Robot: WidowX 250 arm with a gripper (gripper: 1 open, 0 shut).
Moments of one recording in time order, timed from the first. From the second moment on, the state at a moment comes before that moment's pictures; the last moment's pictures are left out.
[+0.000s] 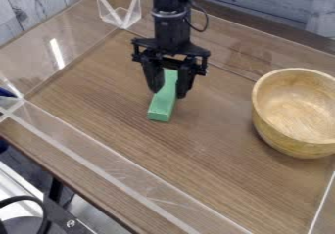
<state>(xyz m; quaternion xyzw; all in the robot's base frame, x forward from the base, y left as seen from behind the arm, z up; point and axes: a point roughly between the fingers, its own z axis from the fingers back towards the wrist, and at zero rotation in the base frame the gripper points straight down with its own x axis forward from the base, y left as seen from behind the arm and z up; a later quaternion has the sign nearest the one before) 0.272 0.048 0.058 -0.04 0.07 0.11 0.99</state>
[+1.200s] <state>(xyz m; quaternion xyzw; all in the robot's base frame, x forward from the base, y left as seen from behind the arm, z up) 0.260 0.038 0.047 -0.02 0.05 0.14 0.99</state>
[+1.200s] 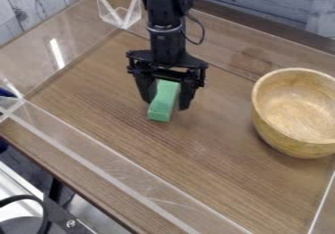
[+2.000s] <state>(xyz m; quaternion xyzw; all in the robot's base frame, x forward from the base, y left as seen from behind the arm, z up) 0.256 0.037 0.036 -0.03 0.06 0.10 0.99</state>
